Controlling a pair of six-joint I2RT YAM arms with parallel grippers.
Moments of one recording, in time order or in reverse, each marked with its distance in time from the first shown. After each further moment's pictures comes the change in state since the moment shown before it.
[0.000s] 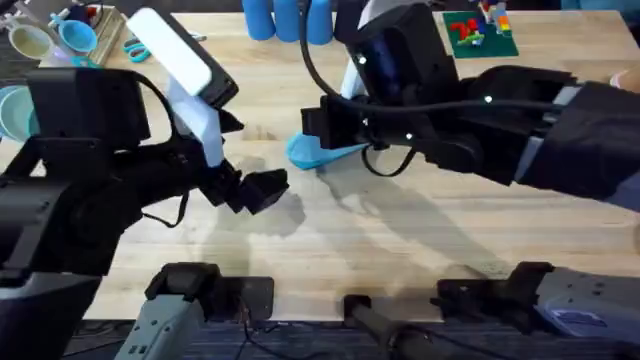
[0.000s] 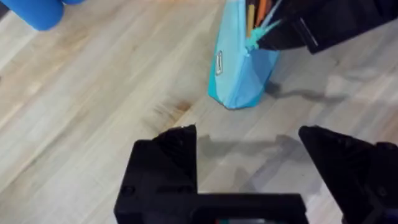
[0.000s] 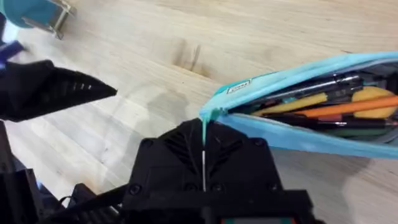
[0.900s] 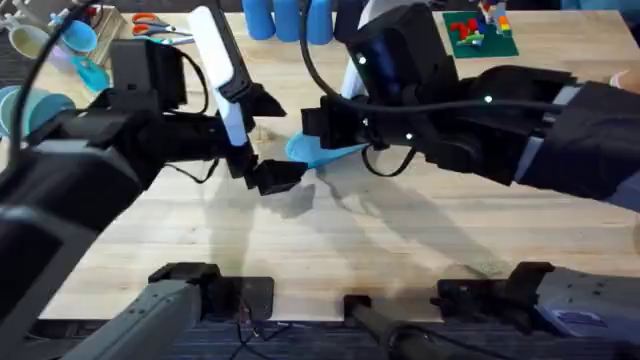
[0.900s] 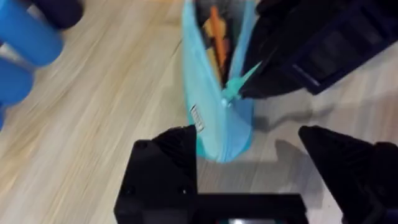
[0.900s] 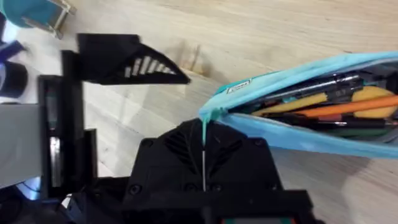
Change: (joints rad) left arm 0.000 0.371 0.000 0.230 0.307 0.305; right arm 0.000 0.000 0.000 -0.001 0.000 0.000
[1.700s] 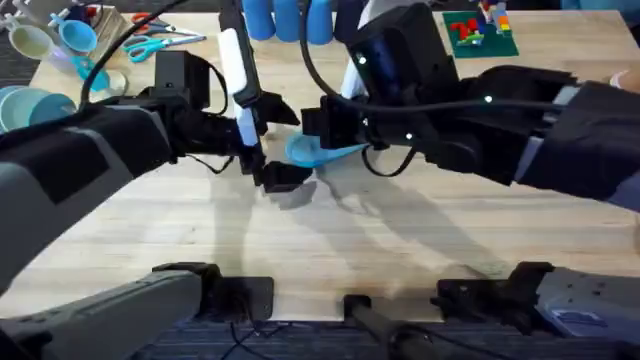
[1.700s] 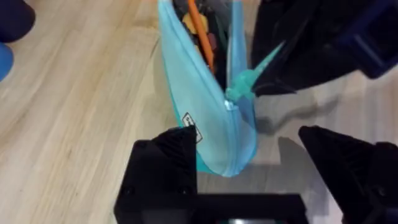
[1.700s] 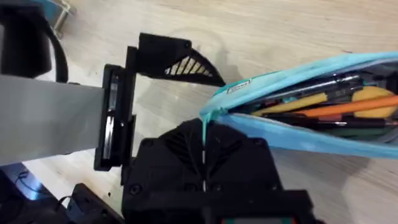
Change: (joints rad) left arm 0.000 0.265 0.000 0.104 0.099 0.151; right arm 0.000 0.000 0.000 0.000 0.000 0.000
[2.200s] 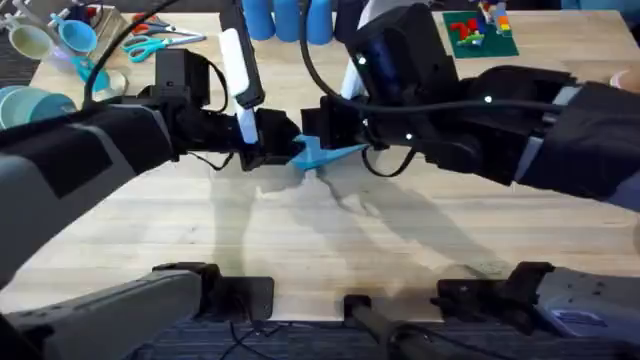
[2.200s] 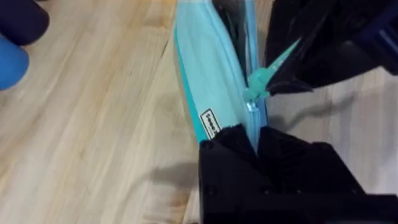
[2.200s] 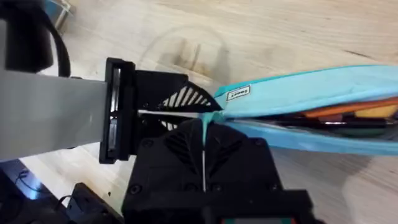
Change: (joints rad) left arm 0.002 0.017 0.000 0.047 -0.017 0.007; right arm 0.000 0.000 0.000 -0.001 0.000 0.000
